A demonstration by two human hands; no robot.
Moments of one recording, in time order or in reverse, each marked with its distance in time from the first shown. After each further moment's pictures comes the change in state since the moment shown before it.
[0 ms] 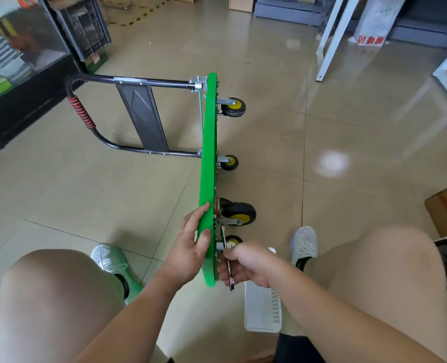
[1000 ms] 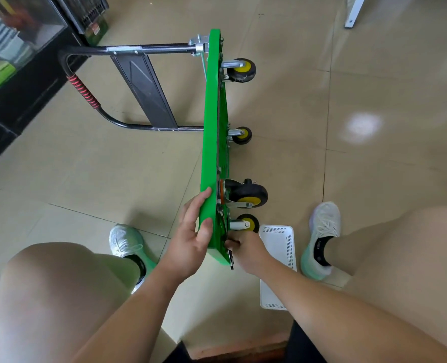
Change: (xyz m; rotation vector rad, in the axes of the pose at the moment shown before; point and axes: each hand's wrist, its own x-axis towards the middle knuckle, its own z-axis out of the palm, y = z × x) left_hand 0.000 -0.008 0.001 0.032 -0.018 -0.011; right_hand 0.074 0.050 0.000 -0.433 0.156 -0.400
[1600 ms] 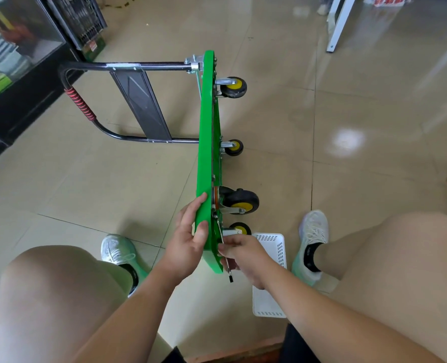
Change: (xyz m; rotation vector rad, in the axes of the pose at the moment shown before) left_hand -0.002 0.007 0.001 -0.025 0.004 -0.014; right_hand -0.033 -0.028 -0.014 0.555 -0.026 0.196
